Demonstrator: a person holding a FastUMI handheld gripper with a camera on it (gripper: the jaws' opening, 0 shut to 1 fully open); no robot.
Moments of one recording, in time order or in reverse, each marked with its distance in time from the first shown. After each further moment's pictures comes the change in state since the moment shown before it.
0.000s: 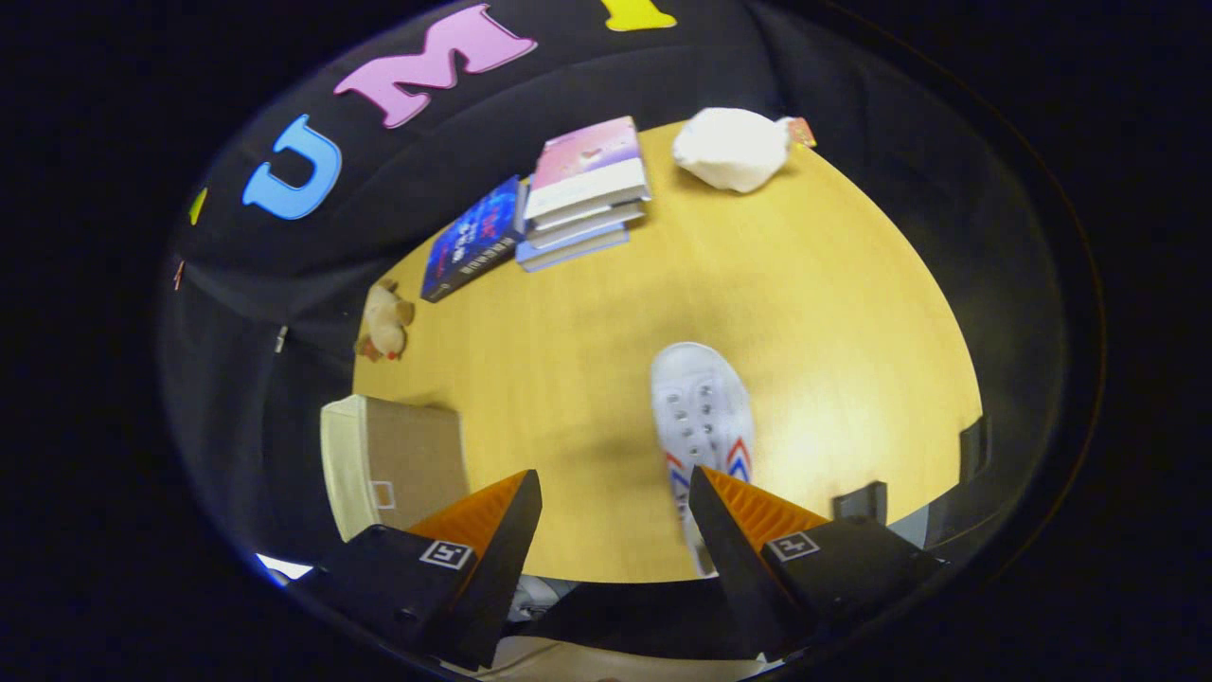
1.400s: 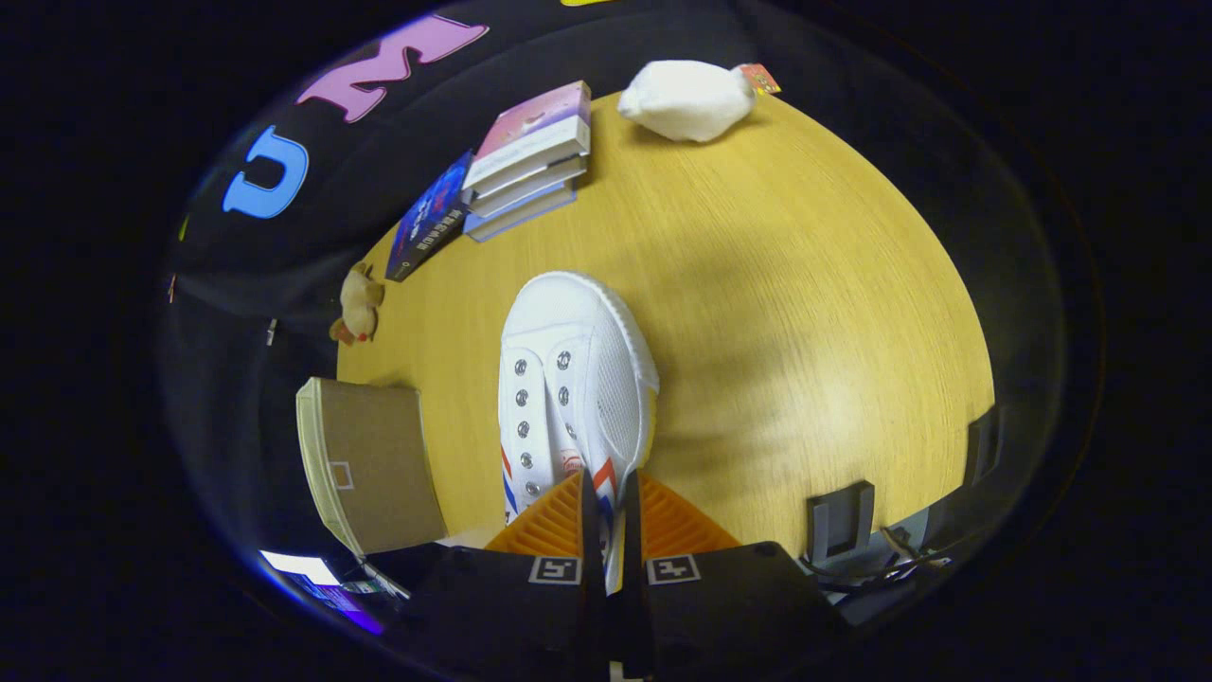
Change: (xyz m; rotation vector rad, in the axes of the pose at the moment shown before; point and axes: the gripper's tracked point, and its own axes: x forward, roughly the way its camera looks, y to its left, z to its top) arm 0.008 -0.011 -0.007 -0.001 0.053 0.058
